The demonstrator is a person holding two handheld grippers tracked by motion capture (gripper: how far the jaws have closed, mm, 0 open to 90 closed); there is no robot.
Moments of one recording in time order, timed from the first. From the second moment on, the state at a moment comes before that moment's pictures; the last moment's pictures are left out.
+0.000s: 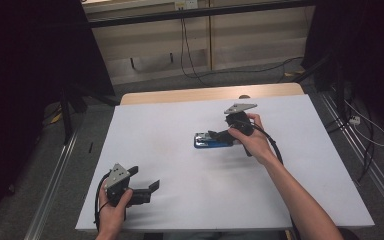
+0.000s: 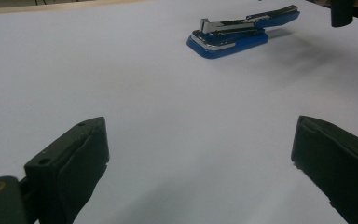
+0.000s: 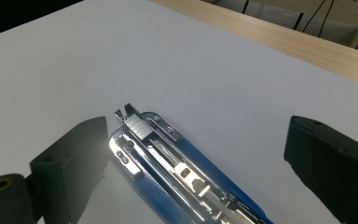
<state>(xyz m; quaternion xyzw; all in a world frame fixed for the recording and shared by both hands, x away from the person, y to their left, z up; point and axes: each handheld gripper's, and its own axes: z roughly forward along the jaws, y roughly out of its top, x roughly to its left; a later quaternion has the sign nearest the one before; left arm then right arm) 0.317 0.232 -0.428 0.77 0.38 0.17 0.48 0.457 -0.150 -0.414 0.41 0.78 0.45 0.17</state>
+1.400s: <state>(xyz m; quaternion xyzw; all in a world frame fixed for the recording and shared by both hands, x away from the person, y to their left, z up) 0.315 0.228 -0.425 0.76 0.38 0.19 0.49 0.379 -0.215 -0.419 0.46 0.69 0.48 0.28</state>
